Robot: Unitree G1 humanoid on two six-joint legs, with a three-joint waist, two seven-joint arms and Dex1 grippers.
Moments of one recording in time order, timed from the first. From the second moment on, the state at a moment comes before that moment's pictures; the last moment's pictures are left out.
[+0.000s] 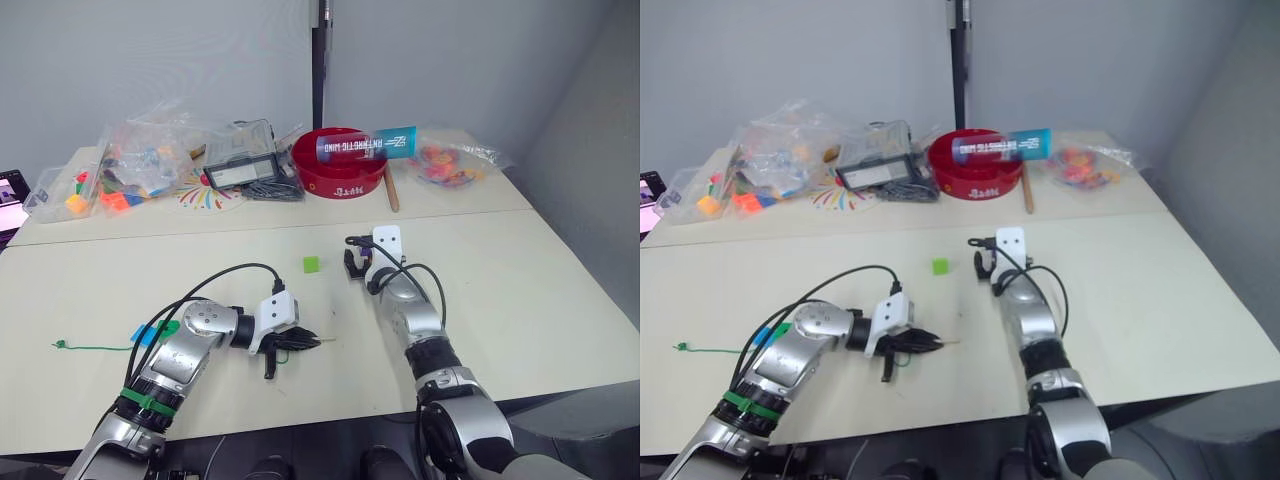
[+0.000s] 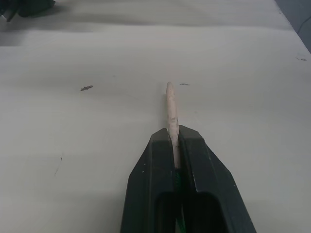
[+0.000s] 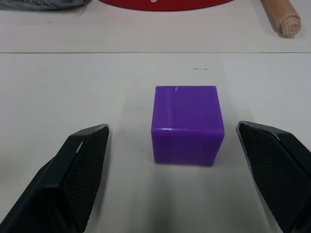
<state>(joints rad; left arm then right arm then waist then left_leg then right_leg) -0.42 0.55 -0.28 0.05 -0.16 0.24 -1.19 -0.80 -0.01 -0.09 0.69 0.04 0.18 0.03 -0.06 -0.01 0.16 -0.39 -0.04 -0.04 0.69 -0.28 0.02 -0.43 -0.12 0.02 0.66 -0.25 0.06</state>
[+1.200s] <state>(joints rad) -0.40 0.55 -0.28 0.04 -0.18 0.25 -1.19 0.05 -0.09 0.20 -0.54 0.08 0.69 0.13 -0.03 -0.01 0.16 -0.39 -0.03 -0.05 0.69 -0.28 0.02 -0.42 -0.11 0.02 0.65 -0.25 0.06</state>
